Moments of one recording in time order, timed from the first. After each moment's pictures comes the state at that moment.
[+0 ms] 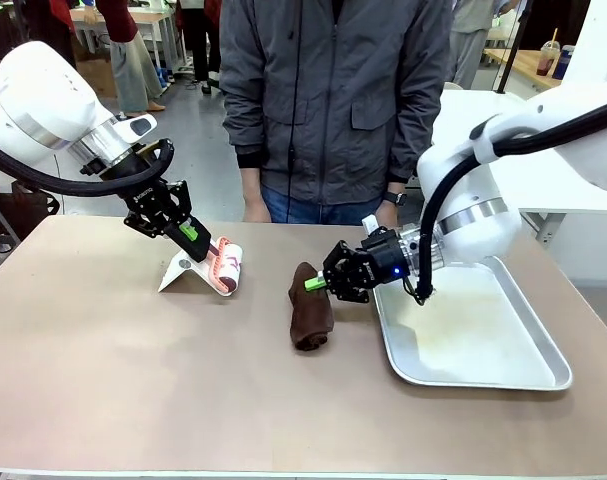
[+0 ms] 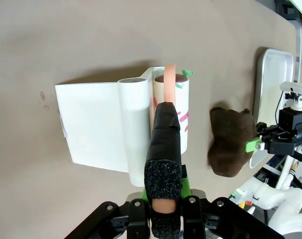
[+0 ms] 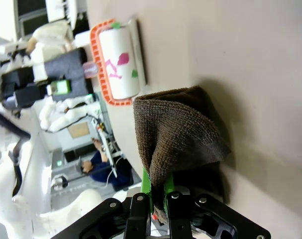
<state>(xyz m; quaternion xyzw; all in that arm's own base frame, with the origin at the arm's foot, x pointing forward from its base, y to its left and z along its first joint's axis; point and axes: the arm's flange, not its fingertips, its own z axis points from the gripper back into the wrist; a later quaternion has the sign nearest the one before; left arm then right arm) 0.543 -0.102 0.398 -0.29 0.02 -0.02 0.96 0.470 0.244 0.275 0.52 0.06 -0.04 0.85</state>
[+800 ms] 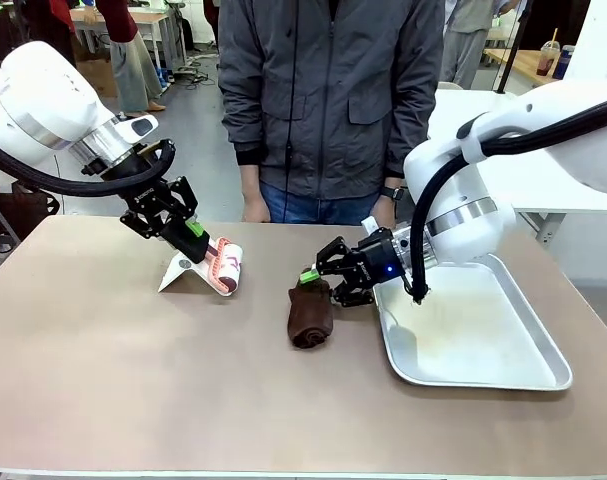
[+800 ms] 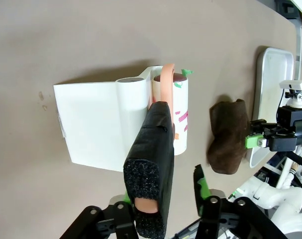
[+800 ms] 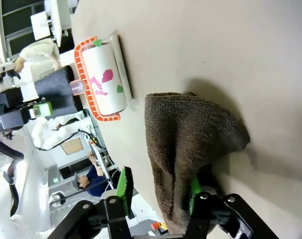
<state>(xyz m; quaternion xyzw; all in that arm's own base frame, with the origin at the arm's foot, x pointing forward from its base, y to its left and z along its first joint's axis) 0.543 -0.104 0.398 -0.29 0.02 -0.02 0.96 0.471 0.247 0.273 0.49 0.05 -0.08 0.86</state>
